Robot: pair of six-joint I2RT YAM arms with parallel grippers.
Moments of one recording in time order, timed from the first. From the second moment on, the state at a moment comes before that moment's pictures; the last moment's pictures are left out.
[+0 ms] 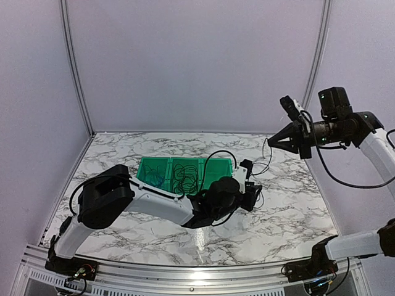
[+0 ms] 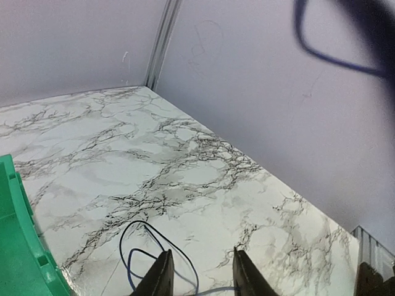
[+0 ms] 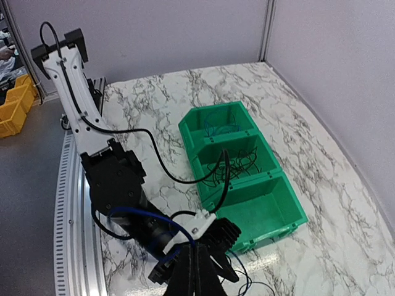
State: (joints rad) left arm -1.24 2.34 1.61 0.58 -0.31 -0.39; right arm 0.29 1.17 1.37 -0.96 -0.89 -0.61
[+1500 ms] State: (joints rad) left arm -1.26 2.41 1.49 0.79 -0.17 -0.48; right arm 0.27 1.27 2.26 -0.82 -0.88 -0.37
